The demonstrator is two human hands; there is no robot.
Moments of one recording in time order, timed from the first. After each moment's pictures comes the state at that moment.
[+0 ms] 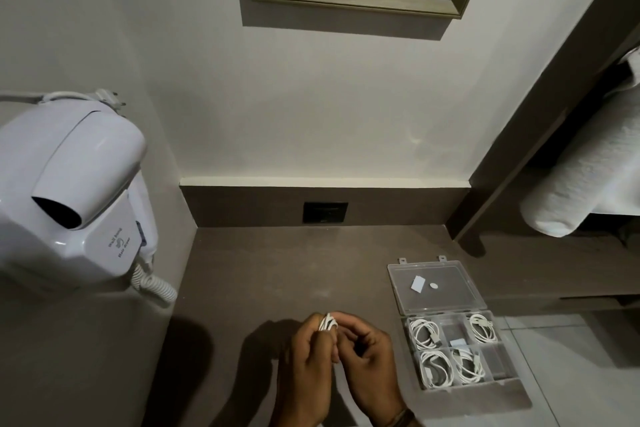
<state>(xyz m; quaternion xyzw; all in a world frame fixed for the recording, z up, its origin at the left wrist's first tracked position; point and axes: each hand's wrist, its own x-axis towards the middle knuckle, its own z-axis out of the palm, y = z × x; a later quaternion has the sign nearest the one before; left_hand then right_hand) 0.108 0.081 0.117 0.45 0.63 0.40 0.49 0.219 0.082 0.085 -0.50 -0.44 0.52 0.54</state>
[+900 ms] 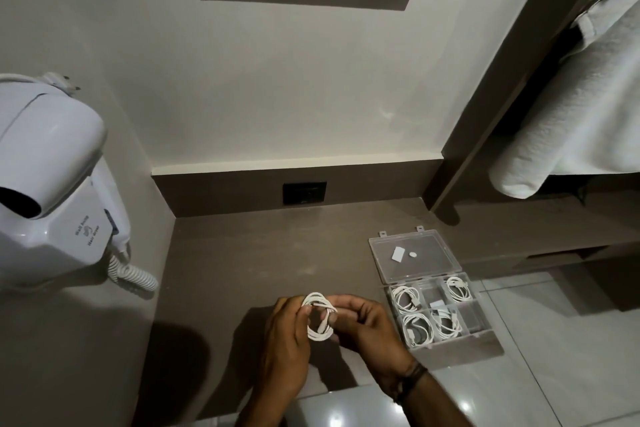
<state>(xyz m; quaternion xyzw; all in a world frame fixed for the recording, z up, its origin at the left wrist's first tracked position) 0.099 0.076 0.099 0.60 0.64 0.33 0.34 0.250 0.069 0.097 -0.50 -0.30 0.68 0.45</state>
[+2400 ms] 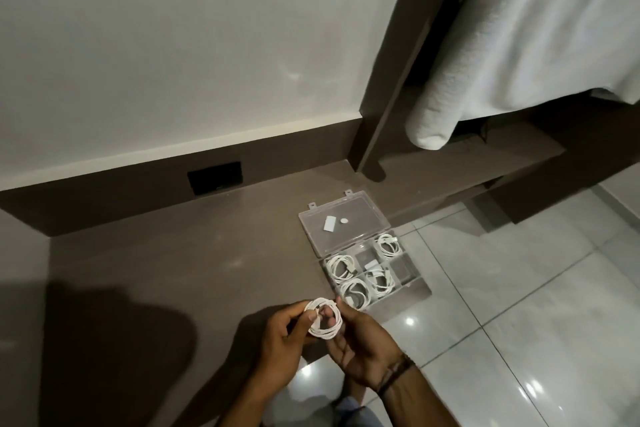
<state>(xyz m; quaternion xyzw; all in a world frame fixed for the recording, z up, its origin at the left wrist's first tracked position) 0.188 0.081 0.055 0.47 0.45 0.29 0.70 0.330 0.035 0.068 -0.48 0.14 0.70 0.51</state>
